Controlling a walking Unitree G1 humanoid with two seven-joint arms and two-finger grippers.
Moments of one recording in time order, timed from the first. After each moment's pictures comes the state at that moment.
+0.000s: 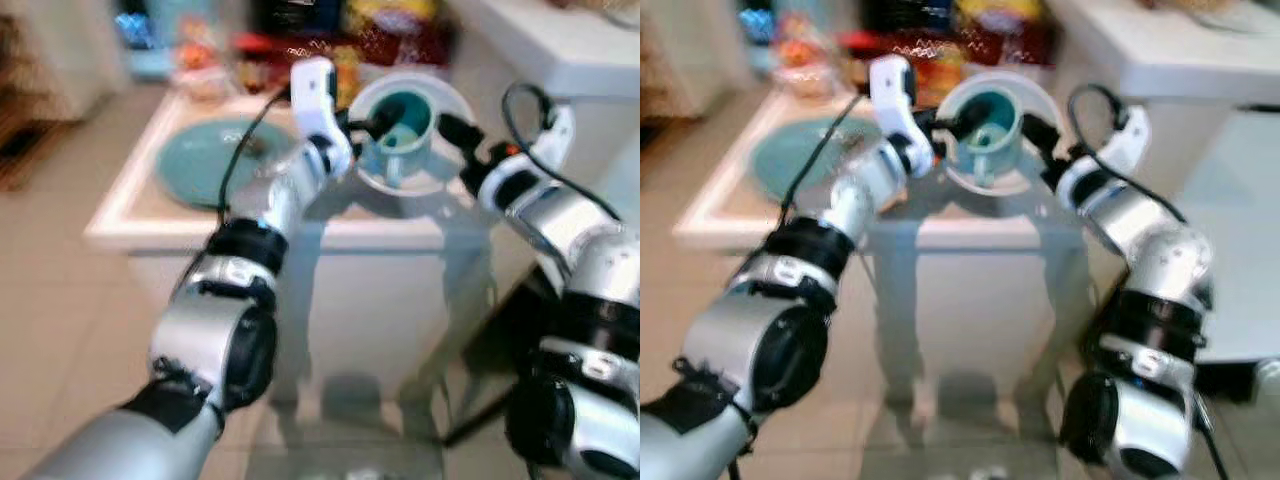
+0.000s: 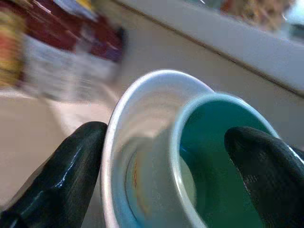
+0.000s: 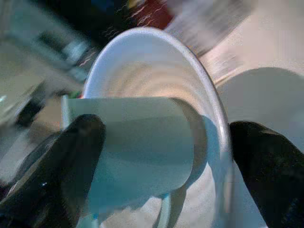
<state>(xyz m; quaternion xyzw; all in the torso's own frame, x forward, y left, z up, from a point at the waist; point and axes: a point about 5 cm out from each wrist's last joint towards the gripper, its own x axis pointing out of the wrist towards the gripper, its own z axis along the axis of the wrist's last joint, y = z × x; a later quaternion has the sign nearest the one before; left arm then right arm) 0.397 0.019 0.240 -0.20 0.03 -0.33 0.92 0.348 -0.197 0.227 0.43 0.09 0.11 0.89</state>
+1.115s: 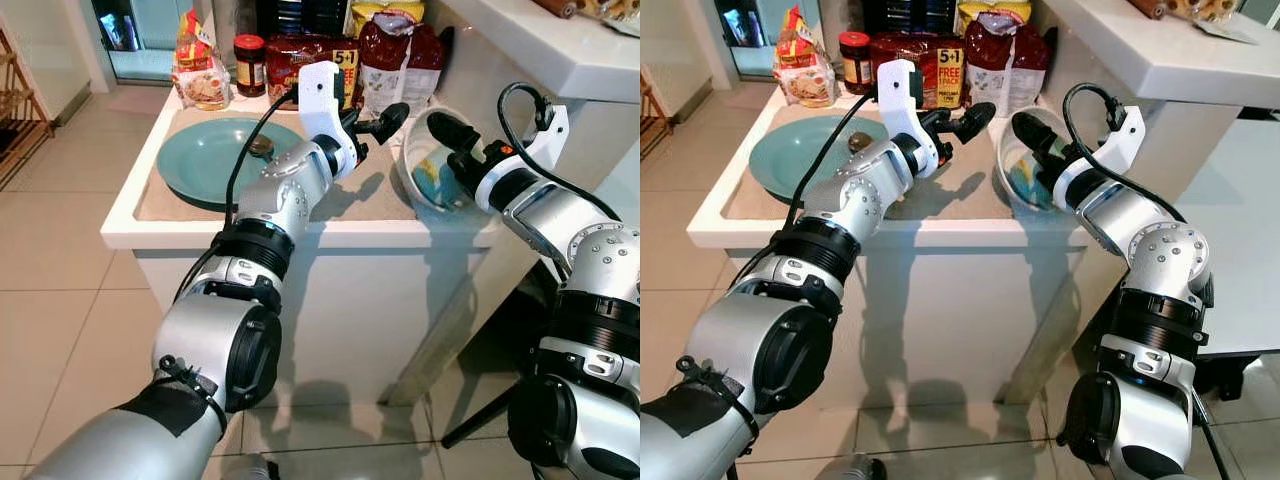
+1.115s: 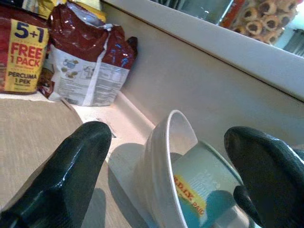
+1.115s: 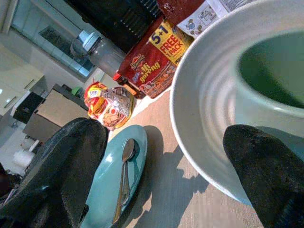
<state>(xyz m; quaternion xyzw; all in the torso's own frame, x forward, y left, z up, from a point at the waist) 0.402 0.031 0.239 -0.19 0.02 -0.30 0.94 0.351 -0.179 0.229 0.42 0.10 0.15 0.89</state>
